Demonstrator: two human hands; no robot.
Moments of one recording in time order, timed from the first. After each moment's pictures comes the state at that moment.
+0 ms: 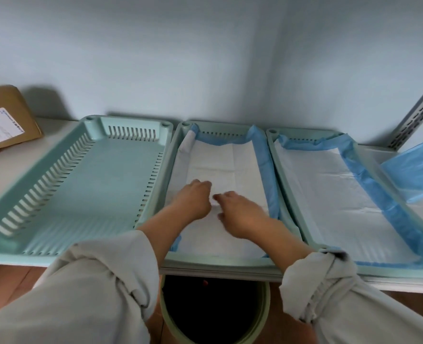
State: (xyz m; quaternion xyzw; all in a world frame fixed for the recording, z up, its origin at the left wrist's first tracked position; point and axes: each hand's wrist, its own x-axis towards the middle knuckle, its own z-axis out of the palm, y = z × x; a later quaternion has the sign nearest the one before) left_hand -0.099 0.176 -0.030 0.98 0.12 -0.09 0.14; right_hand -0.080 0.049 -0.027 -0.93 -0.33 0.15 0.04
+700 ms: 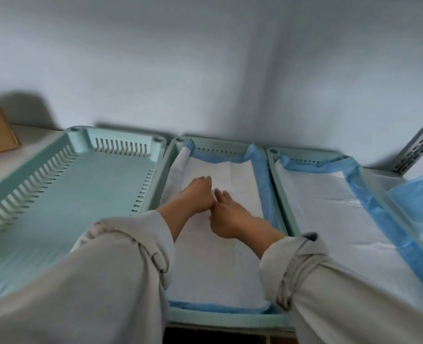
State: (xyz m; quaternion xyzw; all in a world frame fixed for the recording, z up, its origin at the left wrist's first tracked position) left_hand -0.017 0.189 -0.028 0.96 0.14 -0.07 0.24; right_hand -0.005 0.087 -0.042 -0.93 -0.33 0.18 -0.01
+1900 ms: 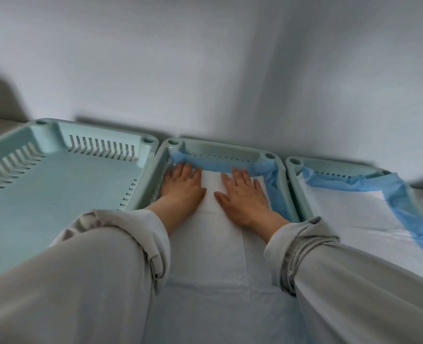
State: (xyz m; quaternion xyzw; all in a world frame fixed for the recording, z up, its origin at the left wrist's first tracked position) left_hand 0.076 0.248 -0.081 0.98 0.18 -0.02 0.06; right_hand 0.136 0.106 -0.089 -0.96 -0.29 0.05 0.04
